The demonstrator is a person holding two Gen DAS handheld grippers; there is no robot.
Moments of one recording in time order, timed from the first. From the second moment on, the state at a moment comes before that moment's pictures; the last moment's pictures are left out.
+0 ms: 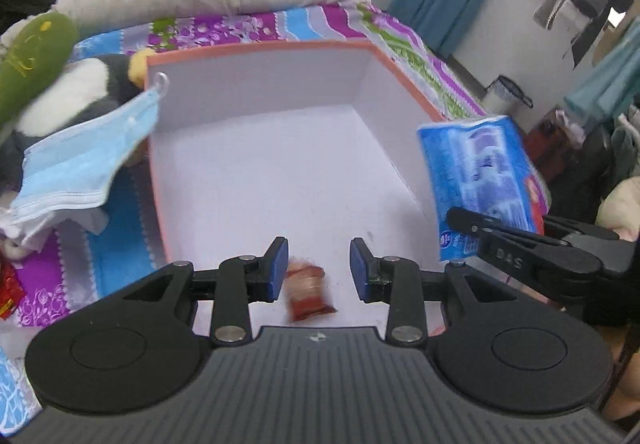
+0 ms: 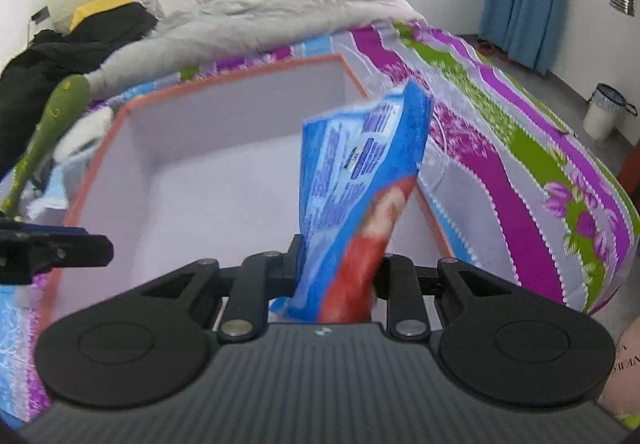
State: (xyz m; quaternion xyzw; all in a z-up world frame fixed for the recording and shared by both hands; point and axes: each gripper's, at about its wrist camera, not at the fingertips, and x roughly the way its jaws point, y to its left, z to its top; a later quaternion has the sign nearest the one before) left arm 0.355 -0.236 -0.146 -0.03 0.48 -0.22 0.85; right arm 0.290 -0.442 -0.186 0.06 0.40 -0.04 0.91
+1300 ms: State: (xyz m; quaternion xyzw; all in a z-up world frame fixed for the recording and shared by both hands) left arm 0.220 -0.060 -0.012 -0.07 0.32 -0.16 0.93; right arm 0.188 -0.335 -0.057 0.10 0.26 0.05 0.96
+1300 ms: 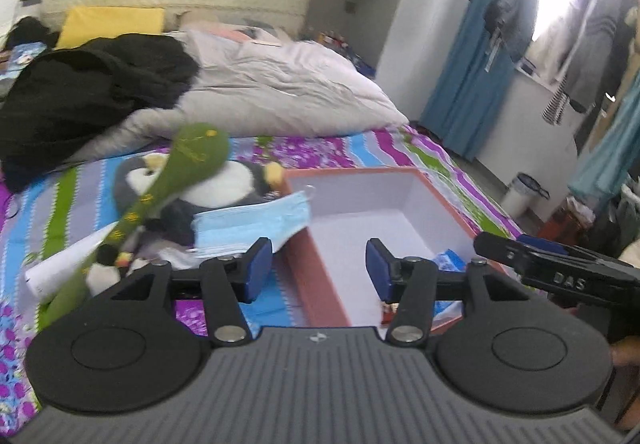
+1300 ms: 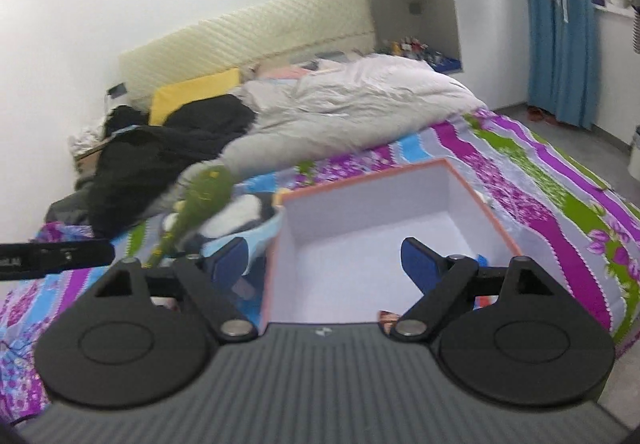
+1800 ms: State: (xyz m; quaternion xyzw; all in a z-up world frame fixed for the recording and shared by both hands) left arm 0.168 0.019 -0.032 -0.11 0.32 -0.09 0.94; right arm 0.164 -0.263 -0.071 0.09 0.27 0.11 0.95
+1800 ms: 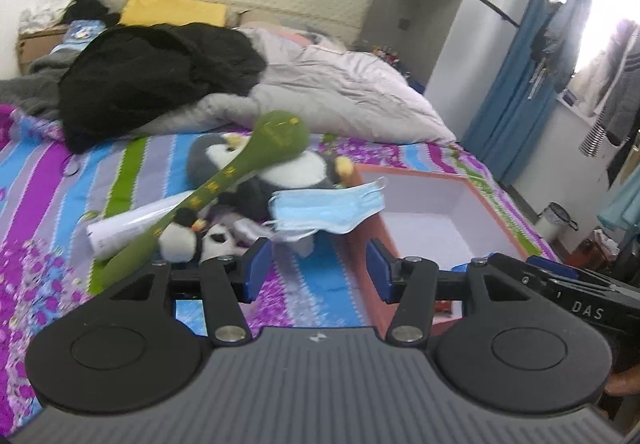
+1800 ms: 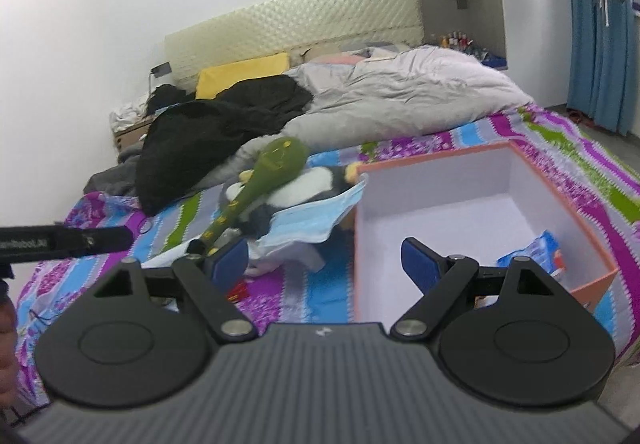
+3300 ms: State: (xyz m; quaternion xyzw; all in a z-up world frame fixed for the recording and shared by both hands) left arm 0.180 0.075 -0.210 -0.19 0.41 0.00 0.89; right arm 0.217 -0.186 -0.183 0.08 0.36 0.14 0.92
